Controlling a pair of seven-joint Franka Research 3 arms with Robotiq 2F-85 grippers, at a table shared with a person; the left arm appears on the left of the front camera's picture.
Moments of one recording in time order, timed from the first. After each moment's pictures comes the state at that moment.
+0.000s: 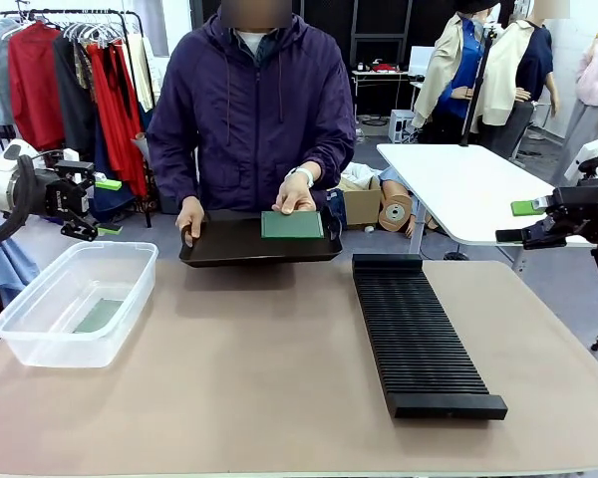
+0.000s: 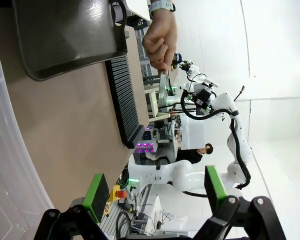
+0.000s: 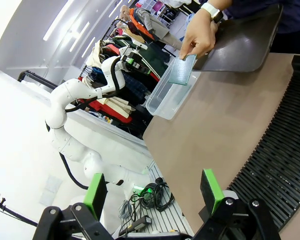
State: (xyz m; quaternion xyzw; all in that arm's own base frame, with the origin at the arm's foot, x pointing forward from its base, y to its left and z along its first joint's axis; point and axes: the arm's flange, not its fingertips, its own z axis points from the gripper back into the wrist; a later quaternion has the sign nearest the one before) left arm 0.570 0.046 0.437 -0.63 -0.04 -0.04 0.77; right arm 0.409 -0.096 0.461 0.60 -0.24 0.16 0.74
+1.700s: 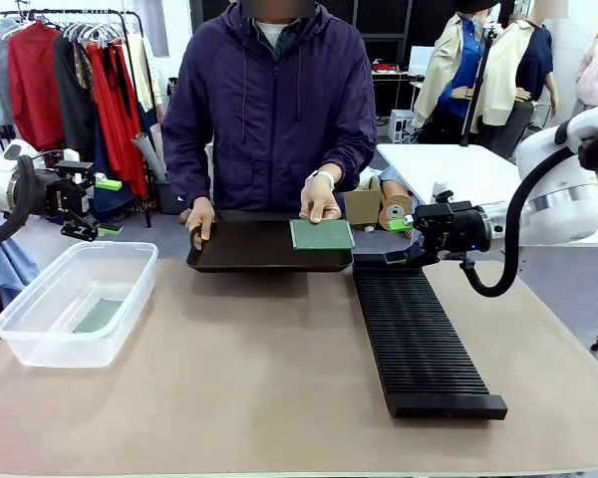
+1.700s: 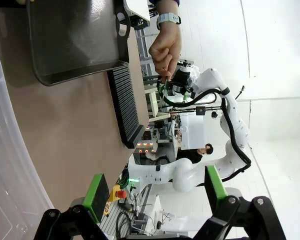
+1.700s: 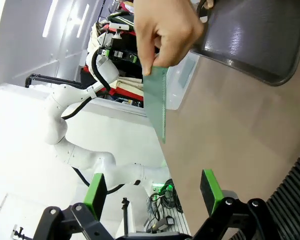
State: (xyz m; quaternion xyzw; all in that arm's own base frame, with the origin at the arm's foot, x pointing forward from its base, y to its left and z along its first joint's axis) left arm 0.570 0.046 0.437 -0.63 -0.04 -0.04 0.77; right arm 0.539 0.049 0.373 0.65 -0.09 0.14 0.75
